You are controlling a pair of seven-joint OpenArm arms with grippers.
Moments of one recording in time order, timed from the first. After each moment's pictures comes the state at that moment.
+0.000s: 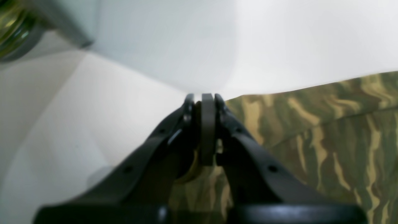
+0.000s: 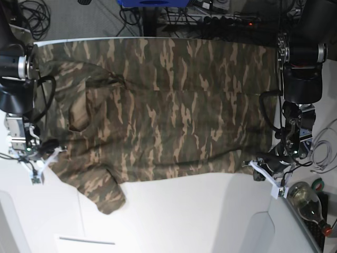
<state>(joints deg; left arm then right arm) -23.5 -20.7 -1.4 48.1 -16.5 -19.3 23.3 28.9 14.6 5.8 29.4 -6.5 10.6 -20.3</state>
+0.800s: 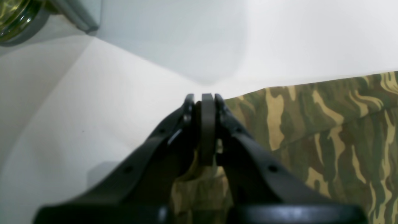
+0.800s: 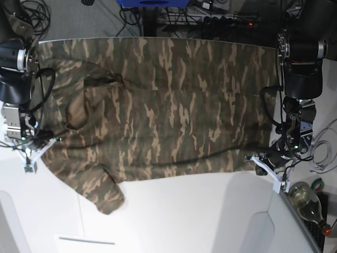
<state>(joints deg) -21.9 -21.0 -1.7 48.4 -16.4 -18.9 23.1 25.1 15.5 10.4 29.9 -6.1 10.9 -19.7</state>
